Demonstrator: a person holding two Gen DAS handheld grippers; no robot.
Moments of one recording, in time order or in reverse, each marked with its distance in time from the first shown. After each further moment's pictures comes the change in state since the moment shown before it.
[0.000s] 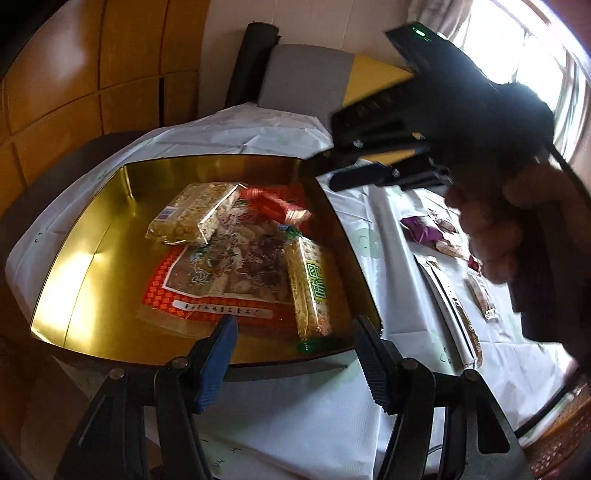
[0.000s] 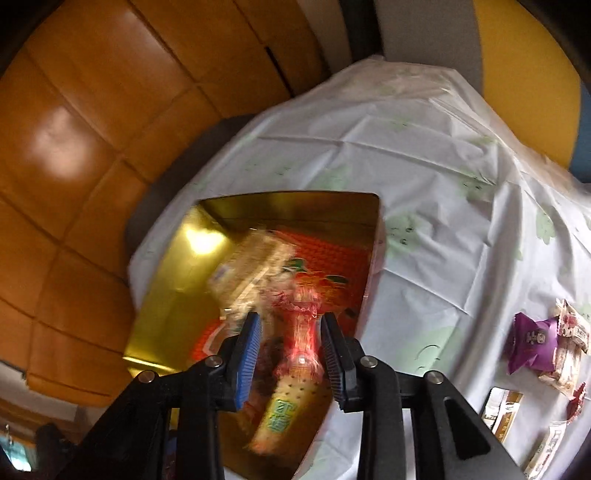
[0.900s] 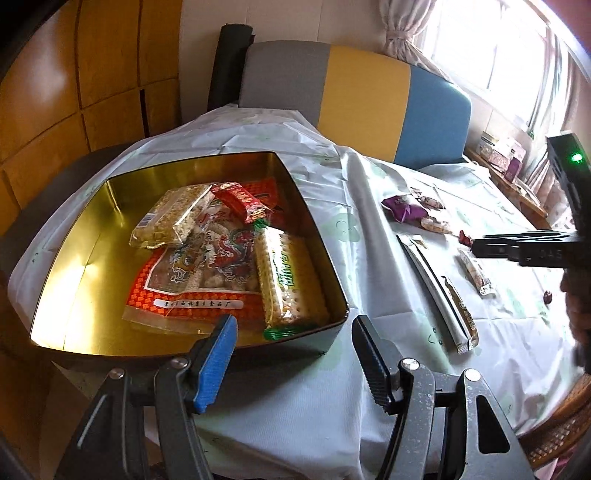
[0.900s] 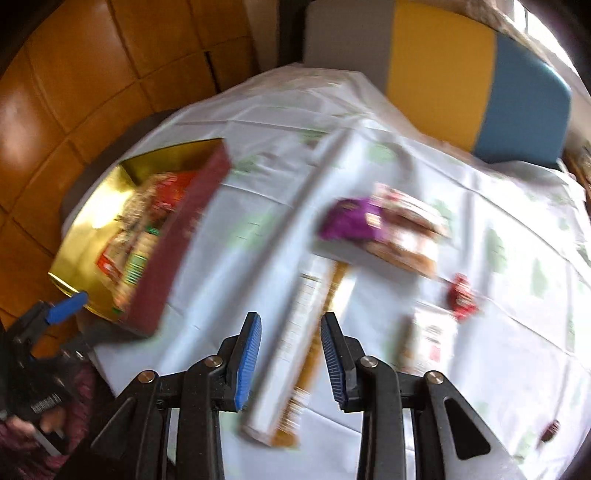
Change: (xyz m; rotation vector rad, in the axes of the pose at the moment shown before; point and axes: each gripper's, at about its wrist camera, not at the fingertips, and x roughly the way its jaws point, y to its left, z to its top) left arm -0.004 -0.033 -0.008 0.108 0.018 0.012; right arm -0.103 -0.100 -0.130 0.004 -0.052 -0.315
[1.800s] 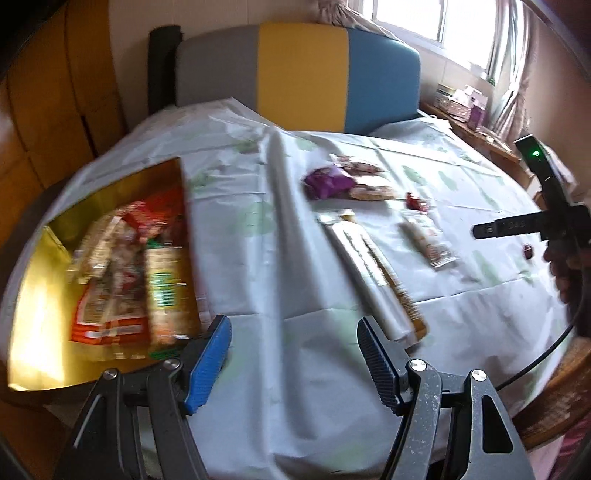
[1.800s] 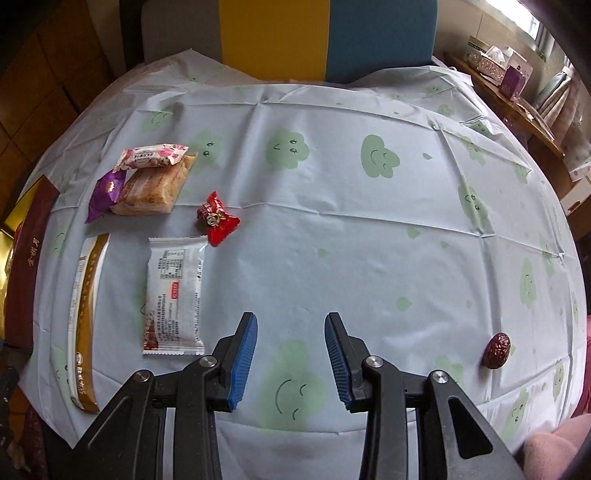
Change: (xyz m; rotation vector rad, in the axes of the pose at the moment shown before) left arm 0.018 -0.089 0.013 0.182 0.098 -0.093; right arm -0.007 -0.160 -0.059 0.357 0.101 -0.249
